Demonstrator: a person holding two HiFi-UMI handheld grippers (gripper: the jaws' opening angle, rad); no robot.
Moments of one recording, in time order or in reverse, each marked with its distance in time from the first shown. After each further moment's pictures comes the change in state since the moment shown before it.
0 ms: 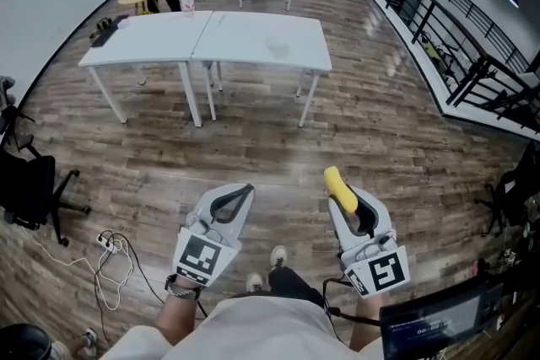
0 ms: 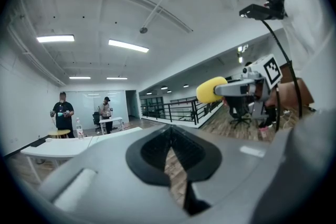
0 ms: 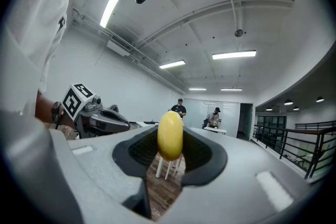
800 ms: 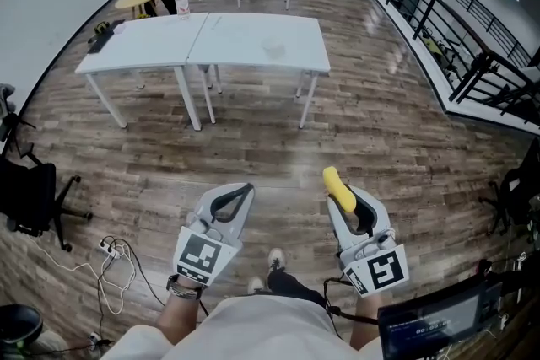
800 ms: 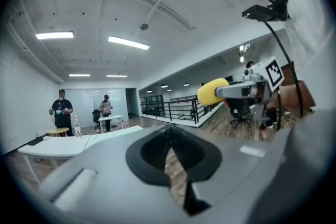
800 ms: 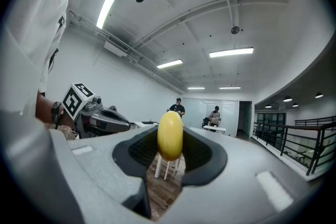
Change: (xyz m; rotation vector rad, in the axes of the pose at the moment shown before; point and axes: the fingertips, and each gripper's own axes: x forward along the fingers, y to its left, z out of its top) left arm 0.031 0.008 -0.002 -0.016 0.022 -0.003; right arm 0.014 -0.025 -0.014 0.027 0.001 -0.006
